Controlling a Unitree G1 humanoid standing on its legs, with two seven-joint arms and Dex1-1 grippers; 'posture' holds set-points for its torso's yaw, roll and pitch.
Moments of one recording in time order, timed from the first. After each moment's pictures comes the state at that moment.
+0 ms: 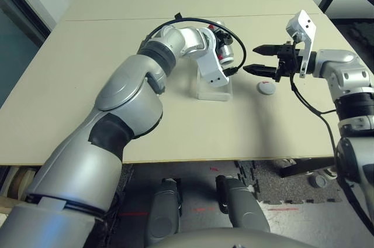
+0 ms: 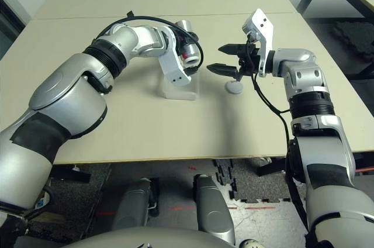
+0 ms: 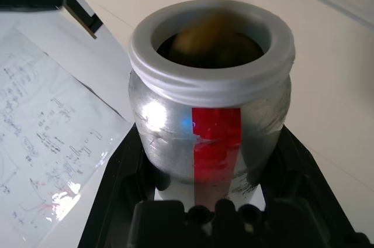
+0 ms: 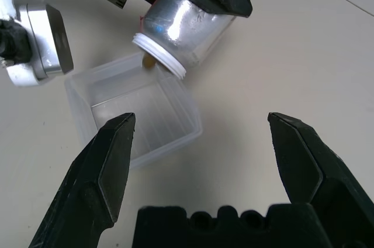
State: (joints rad) left arm -1.56 0.18 -0.98 1.32 1.14 -0.59 -0.12; right arm -0.89 -0.60 0.02 0.64 0.22 0.27 1.20
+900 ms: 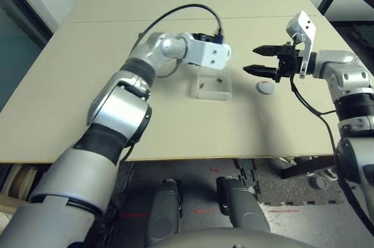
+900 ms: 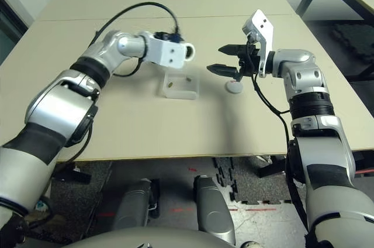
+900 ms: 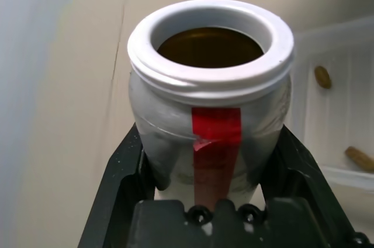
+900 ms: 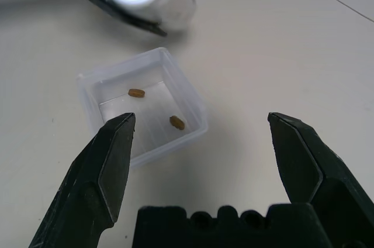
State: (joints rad) left arm -1.26 0.29 -0.21 1.28 0.32 -0.45 -0.77; right arm -0.88 -0.60 0.02 0.64 0.22 0.27 1.20
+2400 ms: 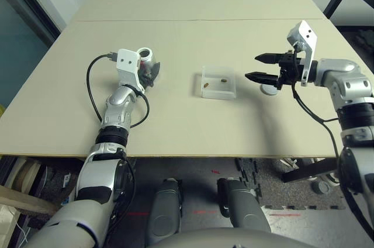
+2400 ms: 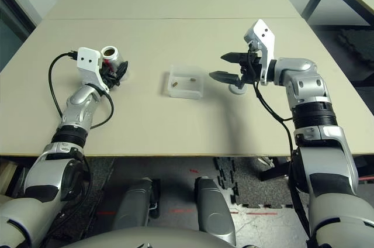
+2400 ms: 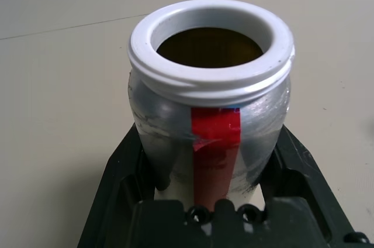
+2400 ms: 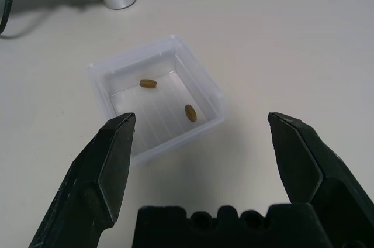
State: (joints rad) left arm -0.72 0.29 0.18 0.86 -0.12 -0.16 -0.41; right arm -0.77 -0.62 0.00 0.52 0.25 0.32 1.17
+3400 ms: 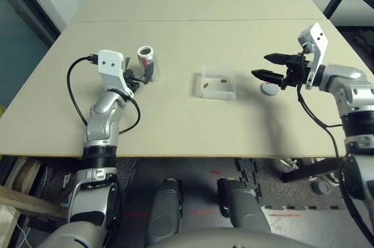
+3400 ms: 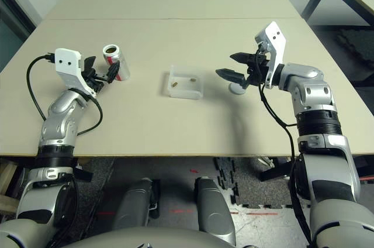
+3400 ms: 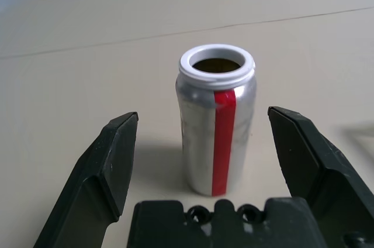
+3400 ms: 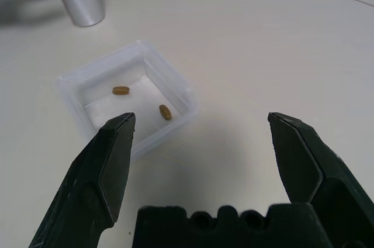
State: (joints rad) left arm -0.35 0.32 0.23 0.04 -0.25 0.28 -0.34; right arm -0.69 -0.61 -0.08 0.49 0.30 0.34 1.04
